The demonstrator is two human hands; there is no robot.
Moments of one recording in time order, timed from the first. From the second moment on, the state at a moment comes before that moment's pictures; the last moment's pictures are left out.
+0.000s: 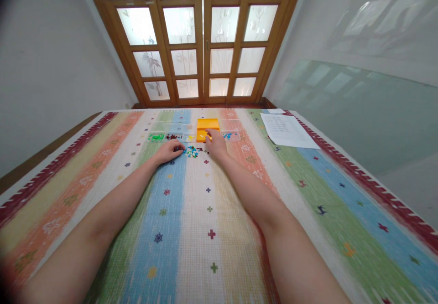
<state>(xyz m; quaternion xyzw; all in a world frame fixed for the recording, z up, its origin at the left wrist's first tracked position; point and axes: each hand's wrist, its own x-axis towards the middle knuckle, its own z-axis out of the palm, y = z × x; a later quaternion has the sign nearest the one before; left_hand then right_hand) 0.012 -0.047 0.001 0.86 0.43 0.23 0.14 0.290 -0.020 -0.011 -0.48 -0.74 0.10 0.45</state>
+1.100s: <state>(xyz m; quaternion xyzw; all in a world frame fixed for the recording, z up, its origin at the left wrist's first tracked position) 0.012 -0.040 -0.008 0.83 0.47 0.27 0.13 0.241 -0.076 0.015 -0.19 -0.96 -0.08 0.19</state>
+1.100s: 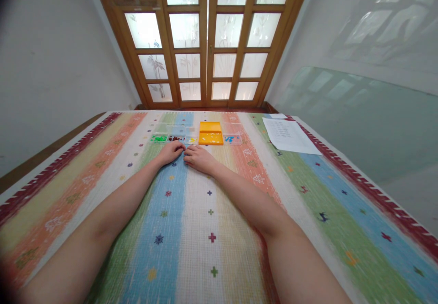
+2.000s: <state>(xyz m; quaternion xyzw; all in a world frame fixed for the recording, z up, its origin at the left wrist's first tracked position) 0.010 -0.043 -0.006 0.83 0.47 0.26 0.14 0.357 0.013 -0.020 -0.66 -0.61 -0.04 0.43</state>
